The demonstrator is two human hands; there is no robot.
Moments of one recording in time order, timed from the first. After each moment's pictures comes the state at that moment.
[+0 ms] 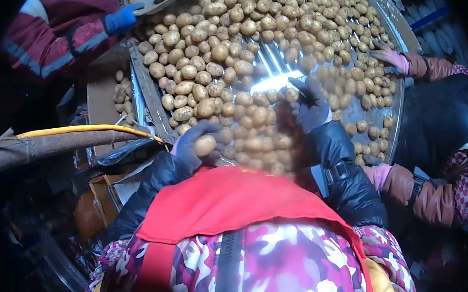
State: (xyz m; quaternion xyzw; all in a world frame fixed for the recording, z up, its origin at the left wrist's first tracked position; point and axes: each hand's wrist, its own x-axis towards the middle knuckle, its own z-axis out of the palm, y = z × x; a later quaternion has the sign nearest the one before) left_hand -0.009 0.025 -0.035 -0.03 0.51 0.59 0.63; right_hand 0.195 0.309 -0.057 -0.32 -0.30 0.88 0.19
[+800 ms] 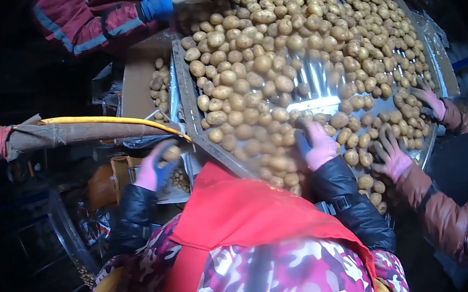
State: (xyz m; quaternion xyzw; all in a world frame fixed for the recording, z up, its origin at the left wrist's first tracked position) left_hand -0.054 -0.111 0.029 0.22 0.88 0.33 0.26; right_hand 0.180 0.267 -0.077 -0.25 -0.88 0.39 0.11
